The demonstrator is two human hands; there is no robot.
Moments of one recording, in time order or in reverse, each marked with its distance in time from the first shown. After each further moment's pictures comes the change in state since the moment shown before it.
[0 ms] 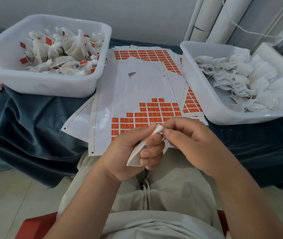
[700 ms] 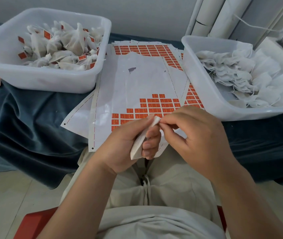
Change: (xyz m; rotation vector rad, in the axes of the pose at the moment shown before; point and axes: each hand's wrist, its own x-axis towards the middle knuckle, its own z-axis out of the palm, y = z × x) left_hand -0.002 0.006 0.001 0.205 0.170 0.067; right_hand 0.000 0.003 0.006 -0.836 0.407 -0.553
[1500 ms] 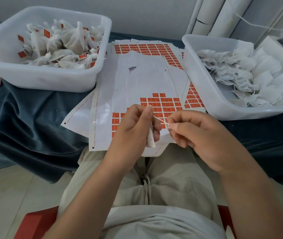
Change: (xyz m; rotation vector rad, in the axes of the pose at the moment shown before) left_hand 0.006 -0.010 0.017 0.531 0.543 0.336; right_hand 0.005 0.005 -0.013 0.929 -0.425 0.694
